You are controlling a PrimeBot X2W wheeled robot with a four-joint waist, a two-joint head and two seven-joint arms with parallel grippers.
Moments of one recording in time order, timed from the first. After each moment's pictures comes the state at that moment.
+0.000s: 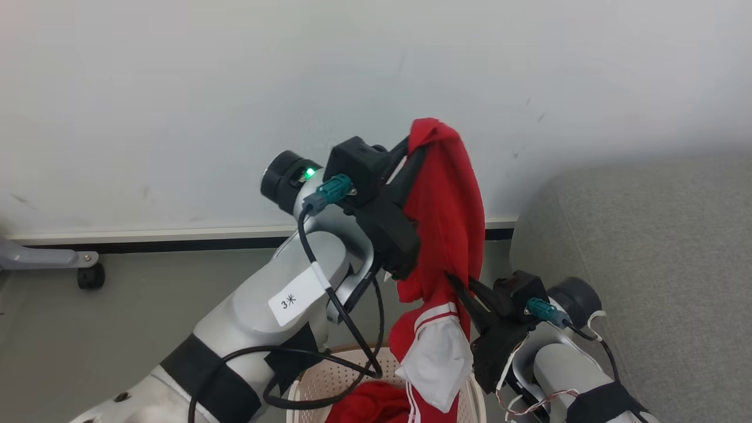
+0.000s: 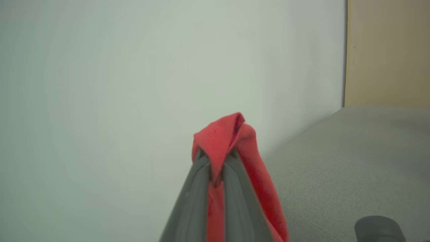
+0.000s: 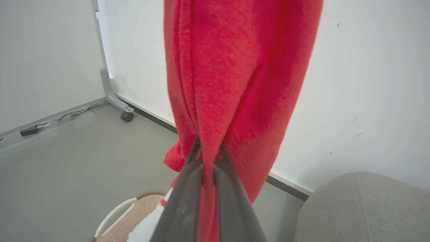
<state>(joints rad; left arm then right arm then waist) -0.95 0.03 -0.97 0.67 -0.76 0.05 -0.25 -0.59 -0.06 0.62 0.82 0.20 0.12 -0.26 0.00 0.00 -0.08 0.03</state>
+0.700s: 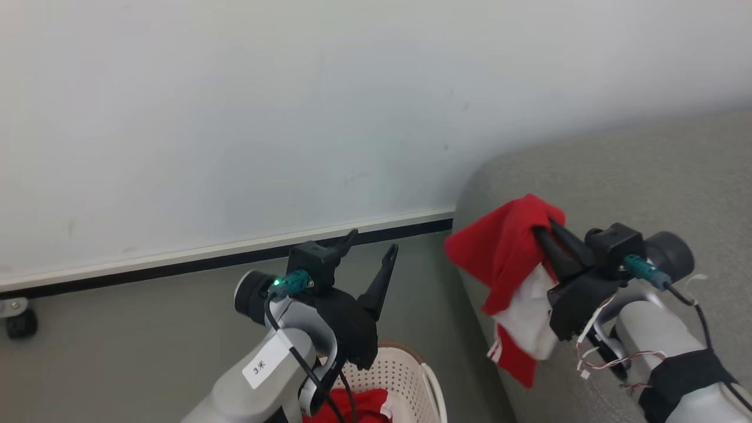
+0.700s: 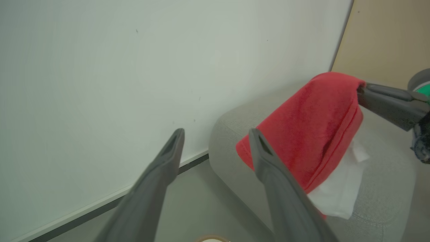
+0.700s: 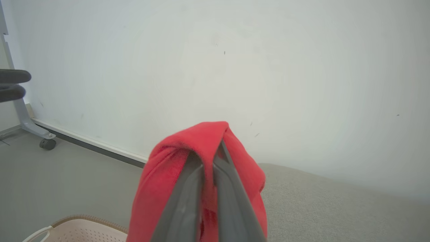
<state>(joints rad) -0.69 0.08 -0.93 0.71 -0.82 0.05 -0.25 -0.60 -0.26 0.54 0.67 0.25 0.12 -0.26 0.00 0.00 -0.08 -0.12</state>
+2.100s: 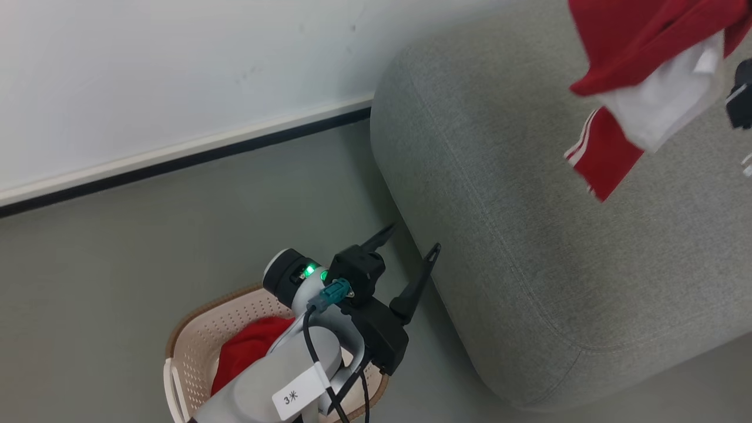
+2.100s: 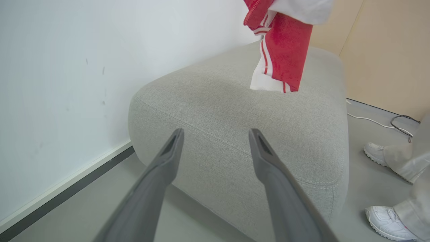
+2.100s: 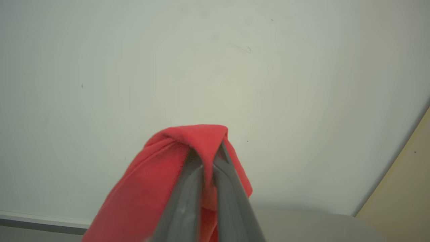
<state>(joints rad) -0.69 0.07 -0.98 0.59 -0.66 0.06 -0.25 -0.93 -0.52 0.33 0.48 0.33 0.12 -0.13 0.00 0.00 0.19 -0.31</state>
